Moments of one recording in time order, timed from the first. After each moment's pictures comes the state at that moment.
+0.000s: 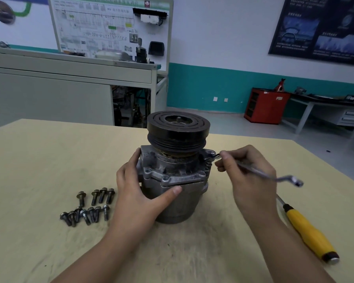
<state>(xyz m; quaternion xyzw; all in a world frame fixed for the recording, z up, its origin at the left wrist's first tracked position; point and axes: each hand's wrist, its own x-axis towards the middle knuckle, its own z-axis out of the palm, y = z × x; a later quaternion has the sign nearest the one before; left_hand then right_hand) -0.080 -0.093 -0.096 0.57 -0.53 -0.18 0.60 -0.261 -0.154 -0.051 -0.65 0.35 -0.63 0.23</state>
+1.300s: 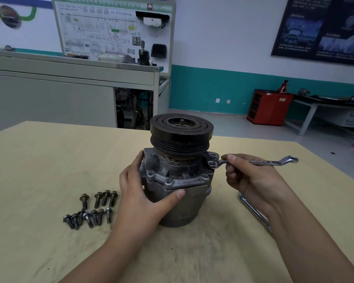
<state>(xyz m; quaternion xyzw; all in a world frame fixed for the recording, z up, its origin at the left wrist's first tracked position) -0.079 -0.094 -0.097 0.57 -0.54 -0.17 0.59 -0.277 -0.178 -0.038 -0.48 0.32 -0.51 0.63</state>
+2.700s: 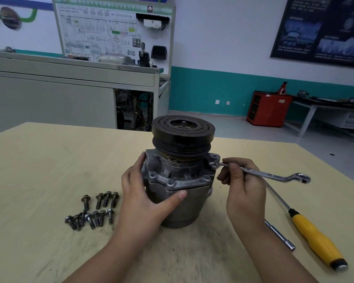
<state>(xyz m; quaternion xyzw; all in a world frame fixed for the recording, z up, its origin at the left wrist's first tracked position) -0.080 -0.094 -0.097 0.58 -0.52 -0.19 0.60 -0.244 -0.162 -0.077 -0.63 0.30 -0.68 0.25</state>
